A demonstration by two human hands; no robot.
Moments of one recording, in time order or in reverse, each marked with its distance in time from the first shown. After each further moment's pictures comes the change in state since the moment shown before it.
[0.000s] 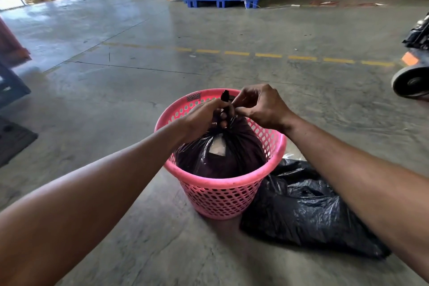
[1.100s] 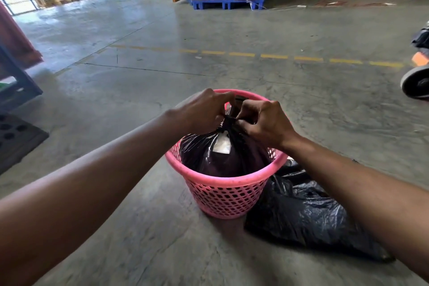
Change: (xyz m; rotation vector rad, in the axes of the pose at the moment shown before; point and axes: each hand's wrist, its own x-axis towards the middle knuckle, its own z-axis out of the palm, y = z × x) left_hand -0.016 0.027 -0.022 1.270 0.053 0.531; right_hand -0.033 -0.005 0.018 -0.158 0.073 -0.166
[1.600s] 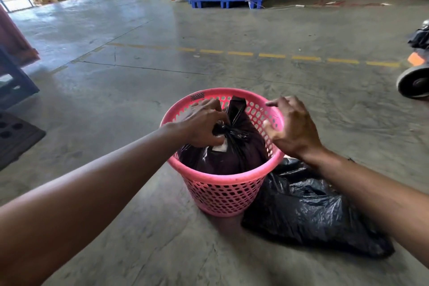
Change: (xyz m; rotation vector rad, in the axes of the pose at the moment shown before) left_hand -0.017 -0.003 0.029 0.217 -0.125 -0.126; right_hand -0.035 0.030 -0.027 -0.274 0.130 0.163
